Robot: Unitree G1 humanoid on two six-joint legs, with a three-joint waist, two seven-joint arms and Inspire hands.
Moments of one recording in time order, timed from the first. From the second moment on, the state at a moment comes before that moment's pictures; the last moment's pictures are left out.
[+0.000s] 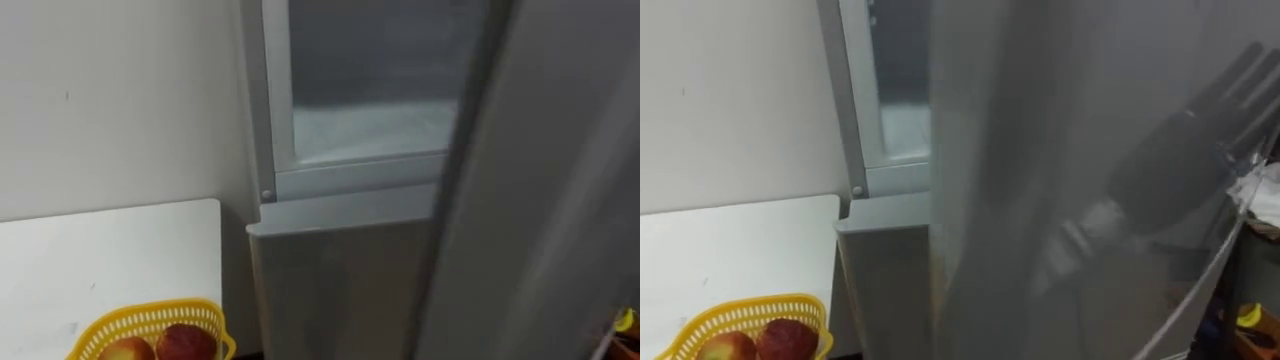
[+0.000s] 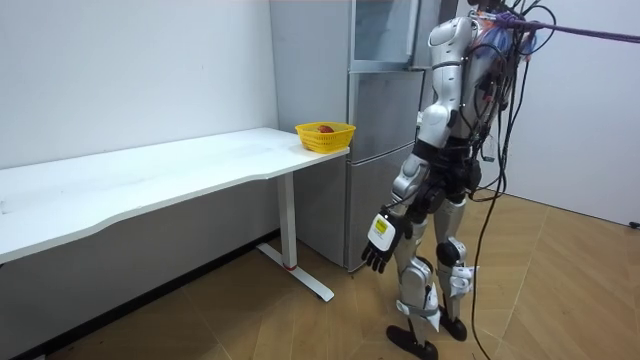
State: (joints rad) left arm 0.30 0.20 0.21 1.10 0.27 0.02 -0.08; right arm -0.04 -0.36 -0.46 -0.29 1.26 -0.14 0.17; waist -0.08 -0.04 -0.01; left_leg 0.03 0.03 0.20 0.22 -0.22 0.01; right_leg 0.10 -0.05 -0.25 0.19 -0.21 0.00
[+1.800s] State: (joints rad) left arm 0.29 0.22 0.19 1.09 0.27 0.05 -0.05; right arm -0.03 -0.40 -0.40 -0.25 0.69 -0.04 0.09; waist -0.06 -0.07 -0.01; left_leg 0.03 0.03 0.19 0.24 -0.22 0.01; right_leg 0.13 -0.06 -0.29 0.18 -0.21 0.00
